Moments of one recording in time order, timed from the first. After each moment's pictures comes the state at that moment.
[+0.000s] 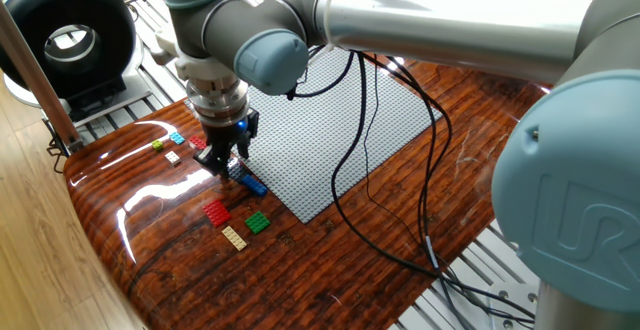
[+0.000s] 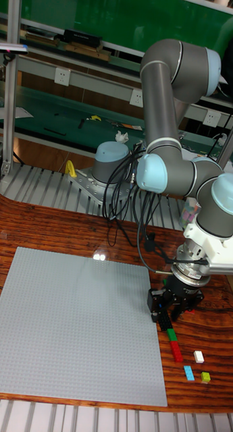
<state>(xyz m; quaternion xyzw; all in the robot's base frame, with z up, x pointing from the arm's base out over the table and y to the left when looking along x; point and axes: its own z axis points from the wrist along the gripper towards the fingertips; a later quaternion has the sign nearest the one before) 0.598 0.186 0.000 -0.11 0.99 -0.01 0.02</state>
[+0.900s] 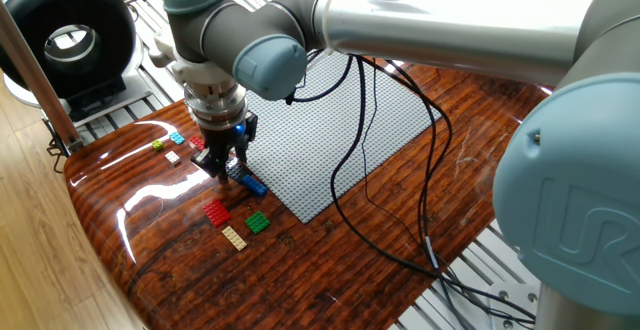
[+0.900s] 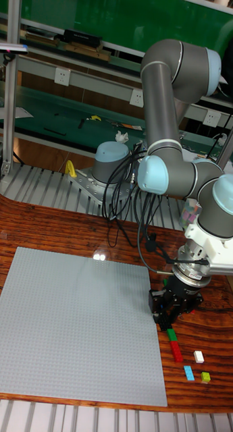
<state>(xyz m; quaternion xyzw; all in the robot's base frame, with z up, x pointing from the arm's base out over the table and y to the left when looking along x) 0.602 0.189 -0.003 -0.10 0.99 -0.01 0.03</state>
